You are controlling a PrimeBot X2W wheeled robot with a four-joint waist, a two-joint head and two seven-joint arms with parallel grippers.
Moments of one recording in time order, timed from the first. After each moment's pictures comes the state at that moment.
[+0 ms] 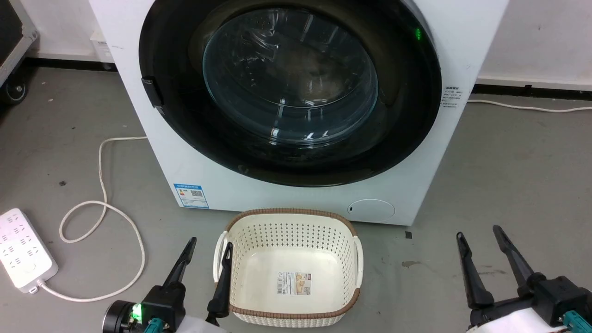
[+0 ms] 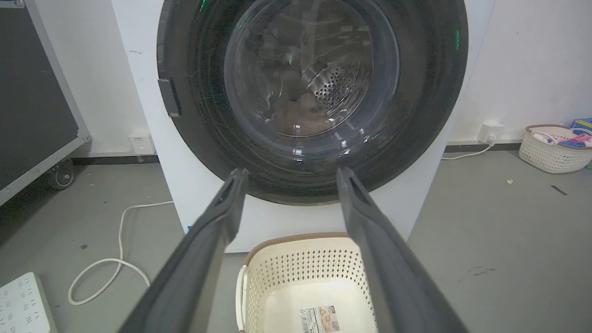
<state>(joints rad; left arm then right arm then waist) 0.02 0.07 -0.11 0.10 -0.06 -0.07 -0.26 0.04 -0.06 -0.05 0.04 0.05 0.13 -0.26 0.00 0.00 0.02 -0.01</state>
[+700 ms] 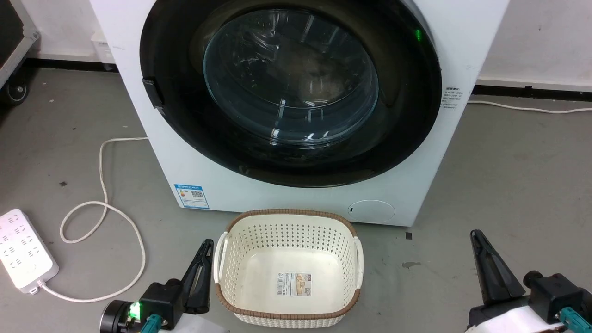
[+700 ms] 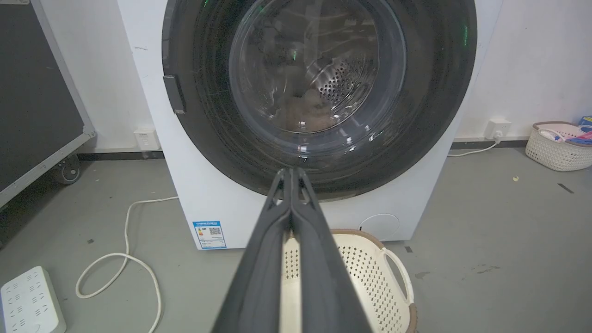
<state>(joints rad) 0.02 0.07 -0.10 0.09 -0.06 -0.06 -0.23 0.04 -0.06 -0.04 0.05 0.05 0.13 -0.23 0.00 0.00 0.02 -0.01</state>
